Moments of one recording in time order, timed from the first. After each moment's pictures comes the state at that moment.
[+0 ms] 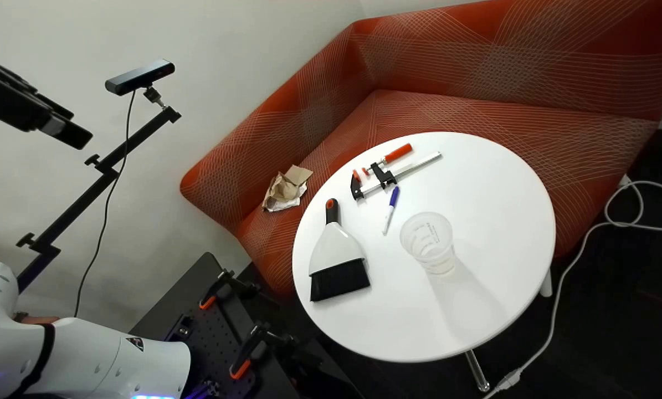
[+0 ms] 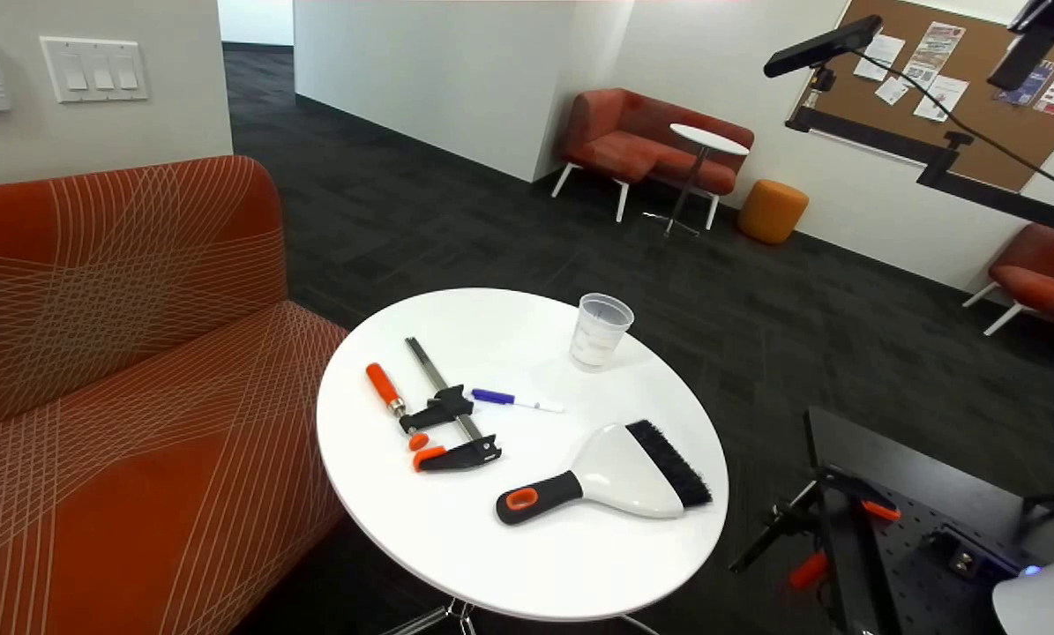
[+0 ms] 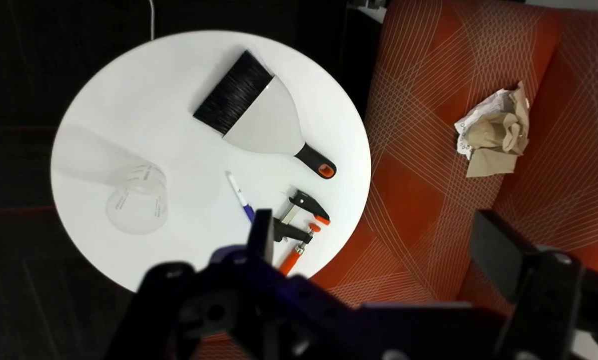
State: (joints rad) arm -0.02 -0.86 -0.30 -2.45 0.03 1.70 -0.28
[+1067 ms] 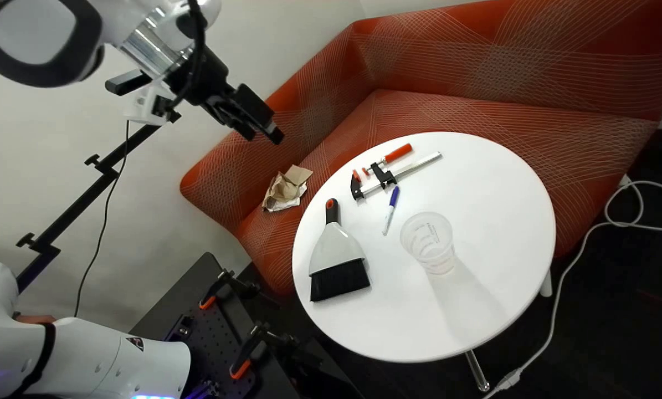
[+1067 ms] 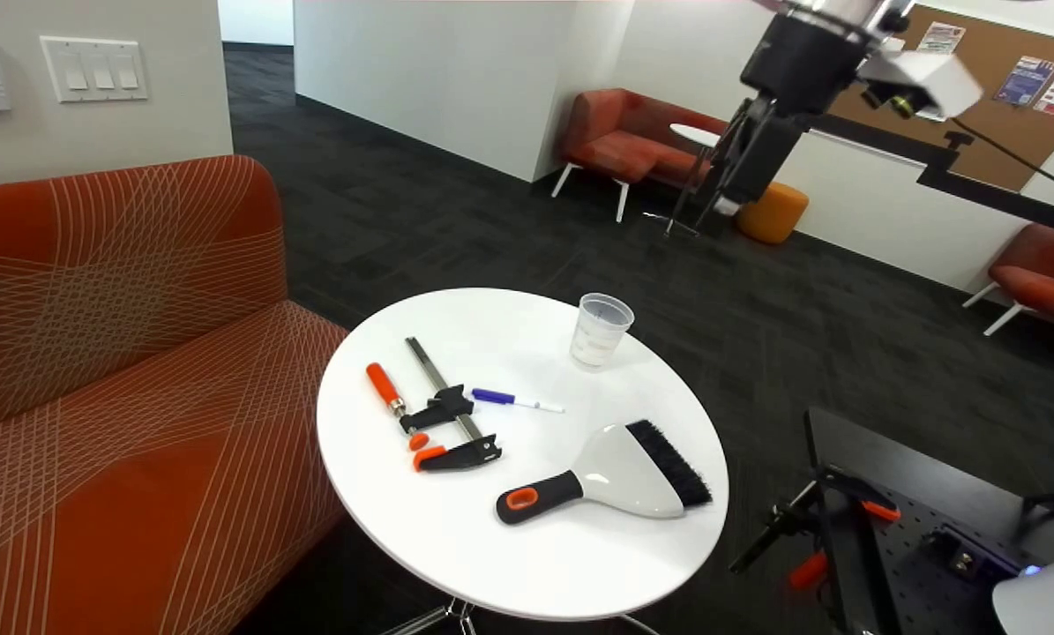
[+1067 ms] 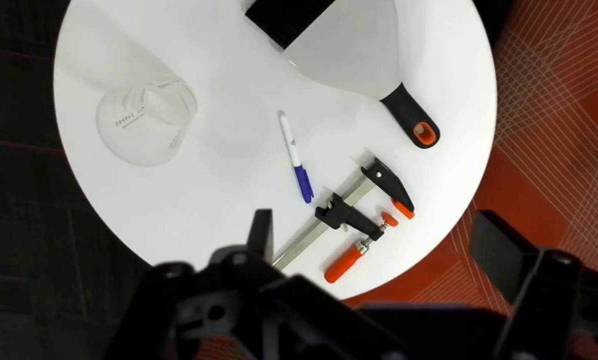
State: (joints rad) arm 0.00 -0.23 -0.15 -2.46 -0.03 2.35 -0.28
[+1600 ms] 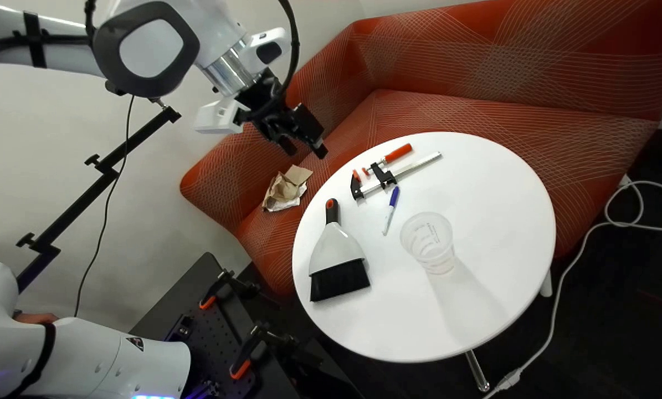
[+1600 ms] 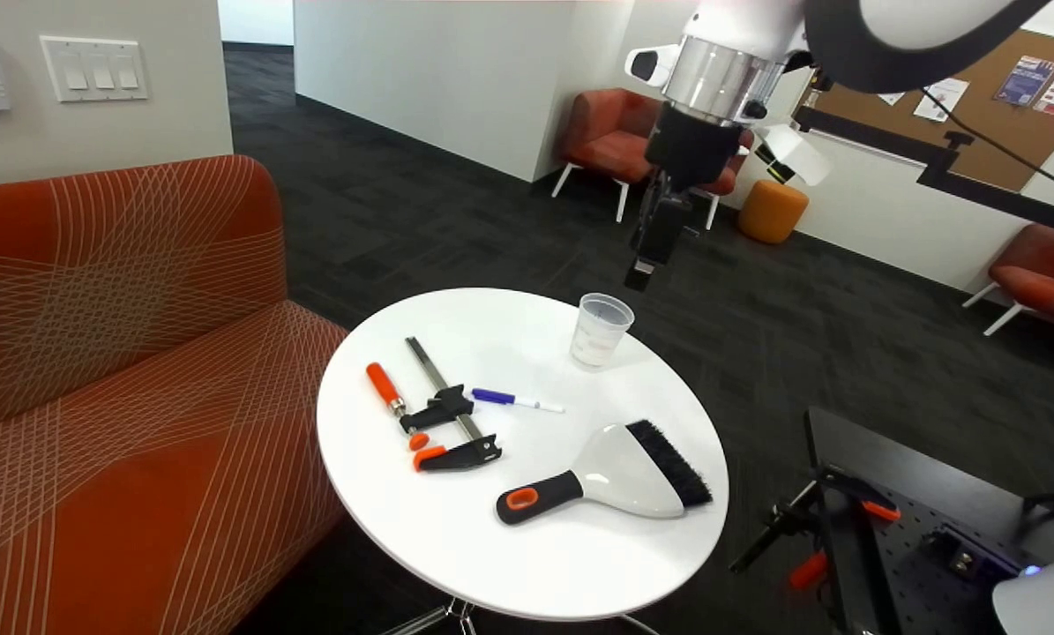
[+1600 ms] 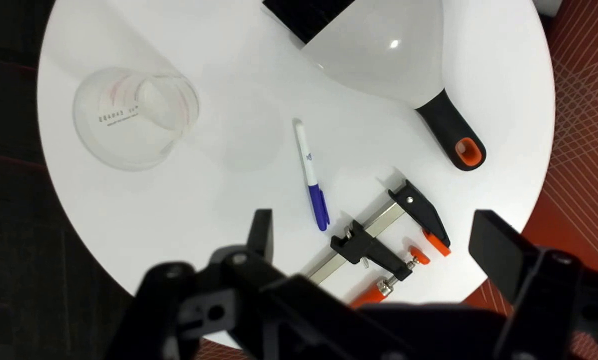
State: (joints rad) arm -0.01 0.05 -0.13 -2.32 -0.07 2.41 -0.27
